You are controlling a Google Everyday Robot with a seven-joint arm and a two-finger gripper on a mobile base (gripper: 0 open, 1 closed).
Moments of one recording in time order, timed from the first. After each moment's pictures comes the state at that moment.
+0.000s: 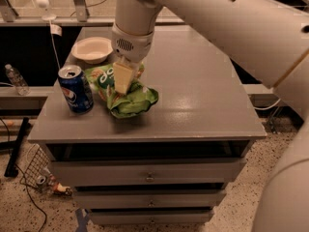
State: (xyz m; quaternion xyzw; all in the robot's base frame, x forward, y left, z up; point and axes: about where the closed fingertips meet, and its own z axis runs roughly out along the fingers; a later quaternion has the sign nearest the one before) arm 0.558 0.068 0.897 -0.58 0.80 0.07 0.09
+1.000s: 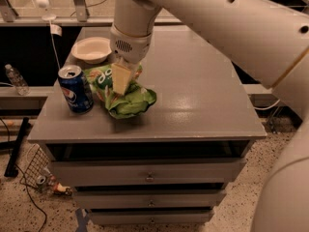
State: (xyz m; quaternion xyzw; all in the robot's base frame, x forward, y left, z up) arm 0.558 0.074 0.895 -0.59 0.80 0.08 0.09
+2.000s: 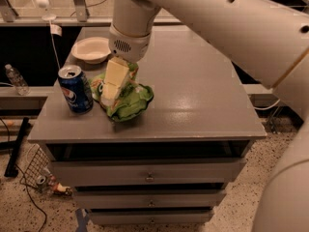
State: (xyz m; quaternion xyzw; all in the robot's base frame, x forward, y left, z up) arm 0.559 0.078 0.895 -0.59 0.80 0.08 0.10
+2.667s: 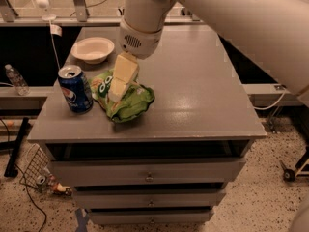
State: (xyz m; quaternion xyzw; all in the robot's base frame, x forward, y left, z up) arm 0.558 0.061 0.910 -0.57 0.81 0.07 0.12
